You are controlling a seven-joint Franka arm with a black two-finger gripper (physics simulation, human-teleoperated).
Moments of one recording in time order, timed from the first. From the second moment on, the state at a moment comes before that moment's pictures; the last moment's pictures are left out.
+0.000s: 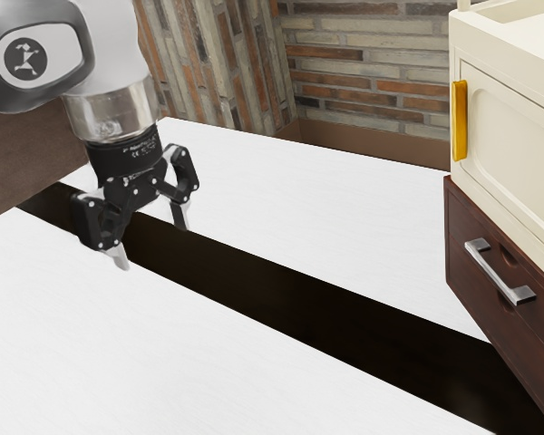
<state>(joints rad) -0.16 -0.19 0.10 -1.58 0.04 1.33 -1.61</state>
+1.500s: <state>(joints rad) -0.36 0.24 -0.02 -1.49 -0.03 2.06 -1.47</state>
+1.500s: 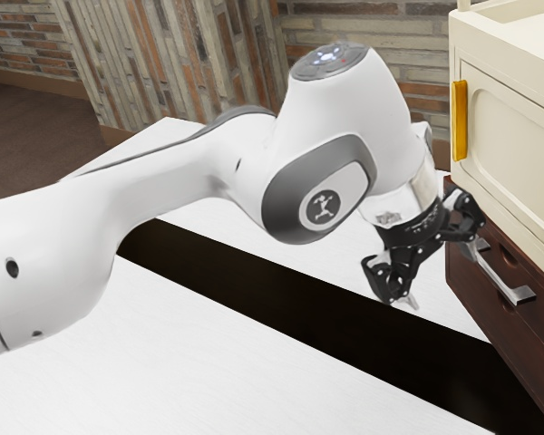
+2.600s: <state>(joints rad) -0.33 0.32 -0.03 -1.45 -0.01 2.12 -1.29</state>
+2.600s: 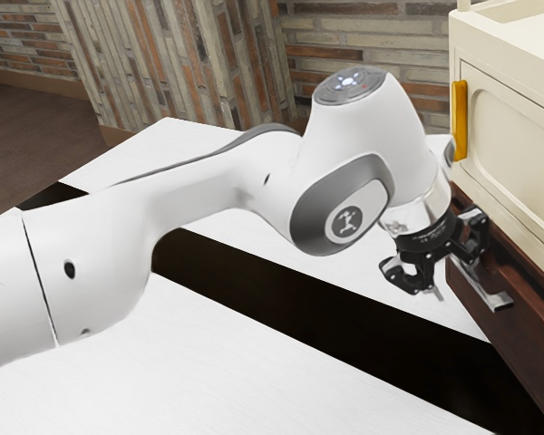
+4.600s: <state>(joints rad) -0.32 -0.03 0.01 -1.87 0.05 2.13 -1.23</state>
